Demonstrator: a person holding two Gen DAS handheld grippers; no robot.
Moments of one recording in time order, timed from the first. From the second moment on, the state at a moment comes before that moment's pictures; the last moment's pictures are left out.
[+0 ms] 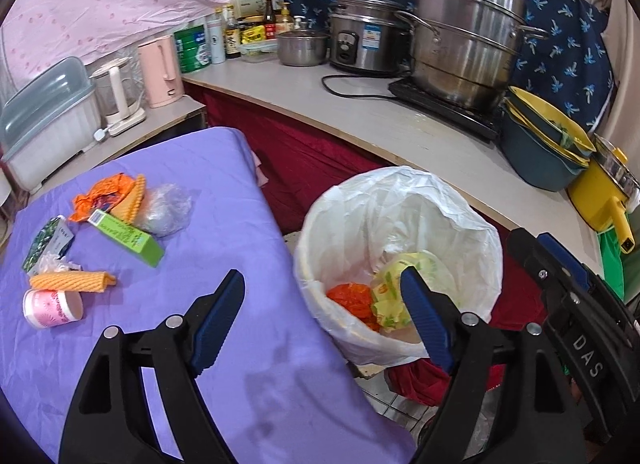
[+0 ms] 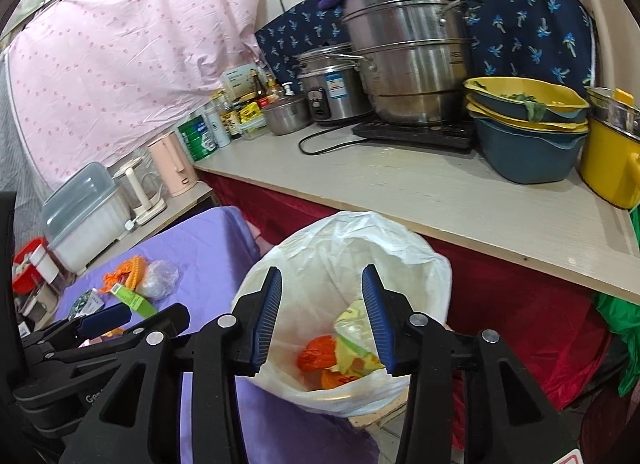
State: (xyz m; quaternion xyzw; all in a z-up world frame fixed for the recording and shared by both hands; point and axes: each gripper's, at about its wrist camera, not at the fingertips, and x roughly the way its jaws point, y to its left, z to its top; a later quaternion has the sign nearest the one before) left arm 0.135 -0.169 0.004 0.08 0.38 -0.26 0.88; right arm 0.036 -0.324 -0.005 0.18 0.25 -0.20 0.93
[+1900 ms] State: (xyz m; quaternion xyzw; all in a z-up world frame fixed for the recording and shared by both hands) left arm 0.239 0.155 -0.076 -0.07 0.45 -0.09 0.88; right arm 0.215 -0.063 -0.070 0.15 0.36 0.02 0.92
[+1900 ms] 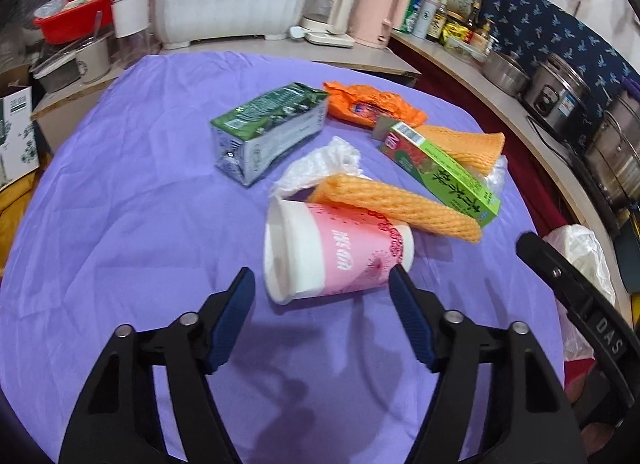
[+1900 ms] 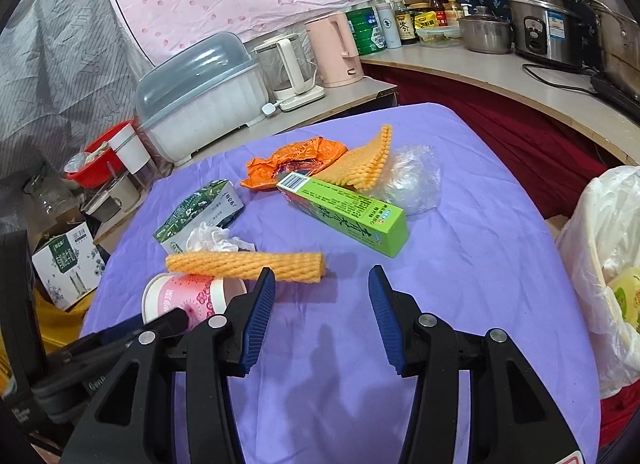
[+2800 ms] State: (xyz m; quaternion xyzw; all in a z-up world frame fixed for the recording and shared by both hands) left arm 0.225 0.215 -0.048 -0.13 0.43 -0.07 0.89; right arm 0.263 0.008 -0.072 0.12 0.38 0.09 0.91
